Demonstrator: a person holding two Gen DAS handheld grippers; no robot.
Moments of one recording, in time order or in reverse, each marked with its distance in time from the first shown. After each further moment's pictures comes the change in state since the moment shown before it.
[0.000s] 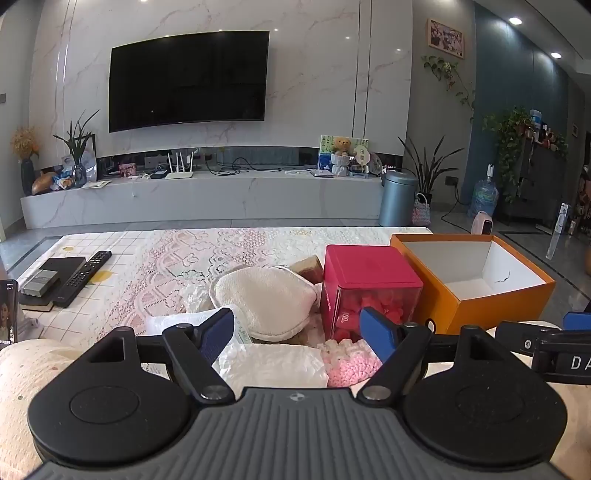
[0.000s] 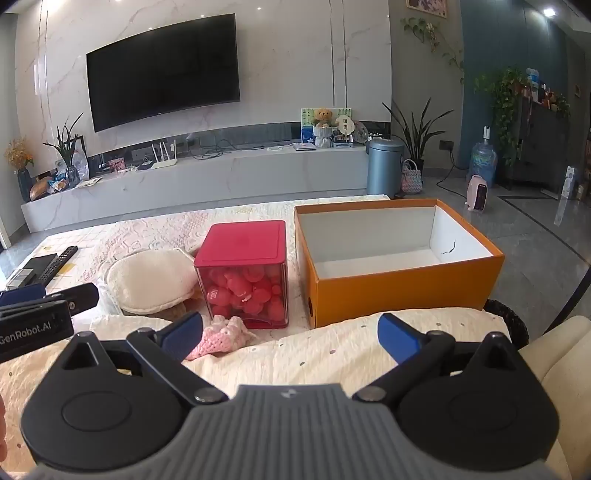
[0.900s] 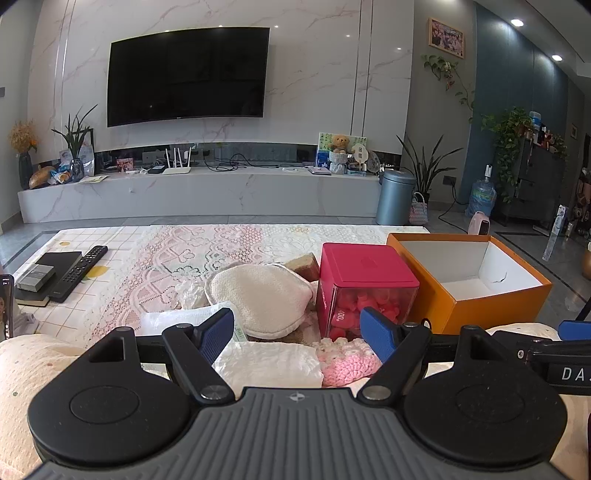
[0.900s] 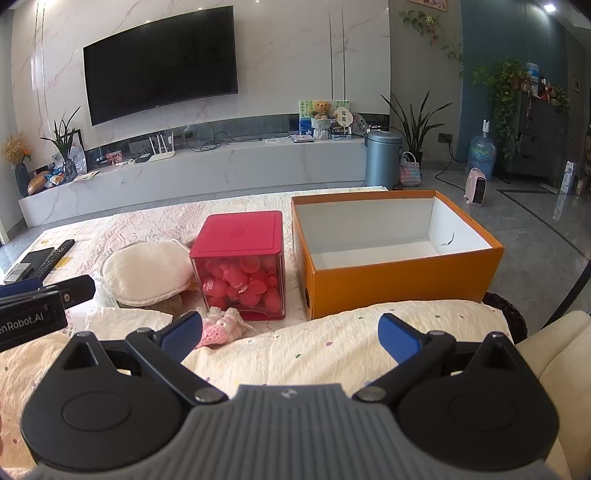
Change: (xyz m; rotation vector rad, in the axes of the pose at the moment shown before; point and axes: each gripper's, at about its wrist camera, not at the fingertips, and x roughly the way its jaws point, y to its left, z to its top) left arm 0.004 -0.001 -0.001 -0.009 0.008 -0.009; right arm 0.004 0.000 -0.003 0.000 0.021 -0.005
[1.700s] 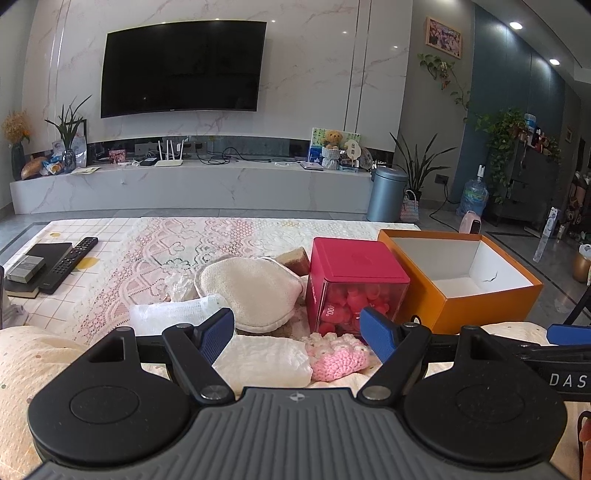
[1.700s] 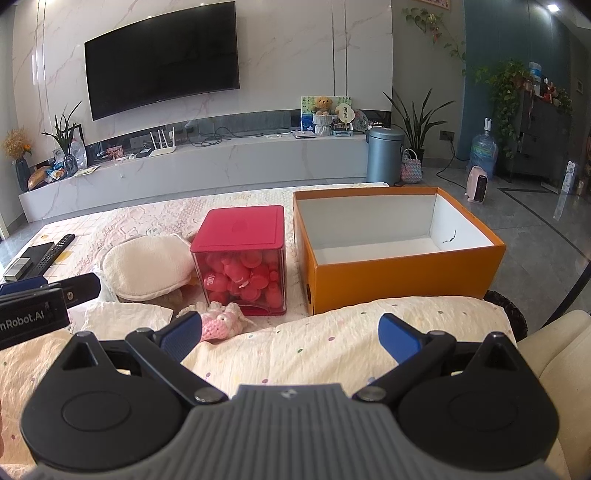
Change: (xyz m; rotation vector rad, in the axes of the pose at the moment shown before) left arm 0.001 0.004 -0.001 -0.024 0.019 -0.038; right arm -0.002 0.004 0.003 -0.007 0.019 -0.001
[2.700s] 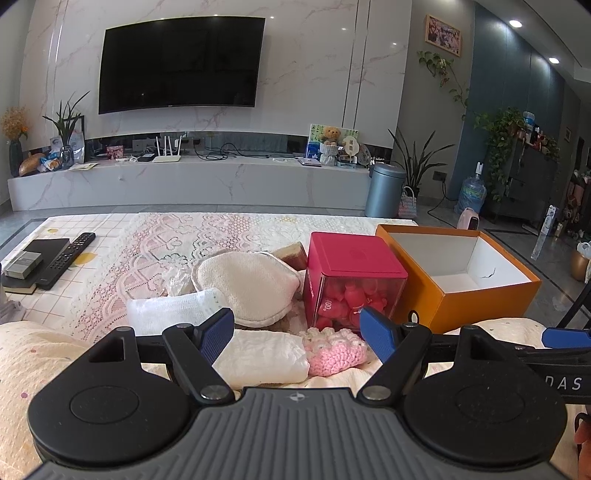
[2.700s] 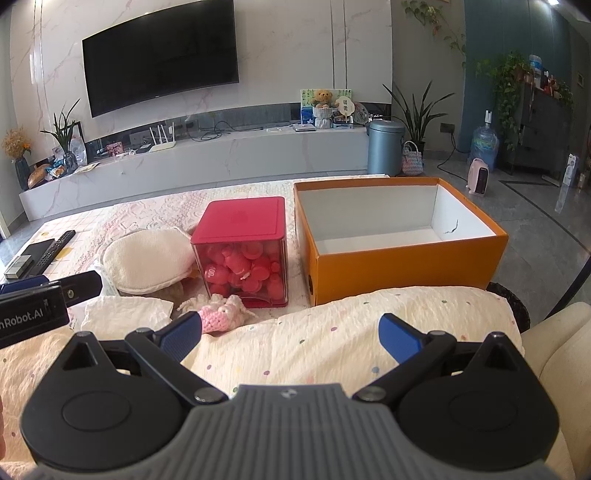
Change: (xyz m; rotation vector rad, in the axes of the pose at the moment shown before) left arm 0.001 -0.002 -0.005 0.002 0.009 -0.005; right arm 0.006 0.000 -0.001 0.012 0.023 0.006
